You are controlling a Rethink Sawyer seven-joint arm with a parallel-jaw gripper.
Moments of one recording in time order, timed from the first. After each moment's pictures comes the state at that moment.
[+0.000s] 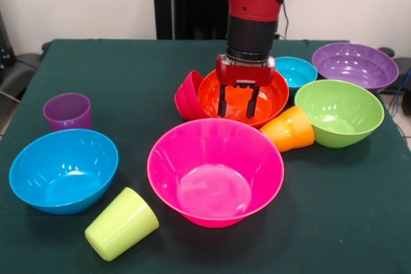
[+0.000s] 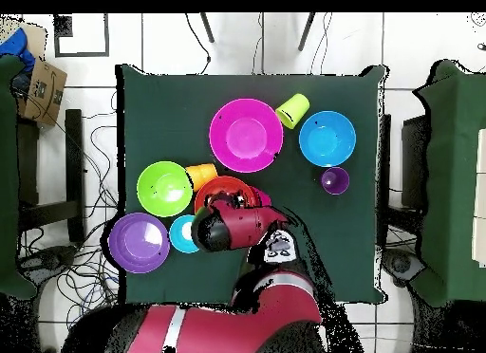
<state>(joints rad) -0.13 -0.46 -0.05 1.78 -0.28 -0.01 1.79</state>
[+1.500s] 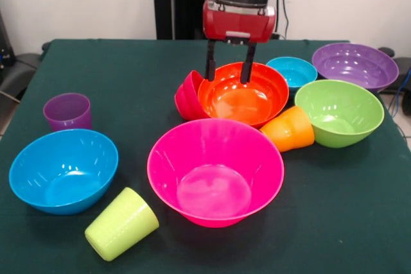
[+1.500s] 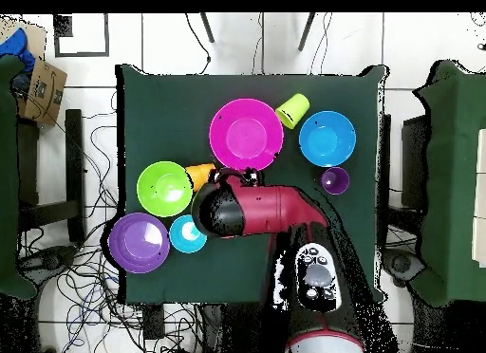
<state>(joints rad) -0.25 -0.76 0.06 1.78 -0.27 0.27 1.79</state>
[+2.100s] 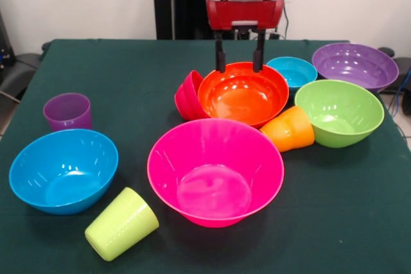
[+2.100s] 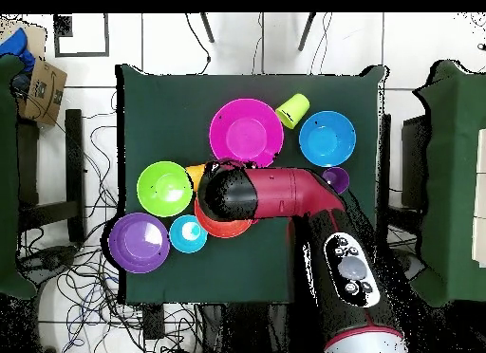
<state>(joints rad) -0.40 -0.81 0.28 1.78 -0.27 0.45 1.79</state>
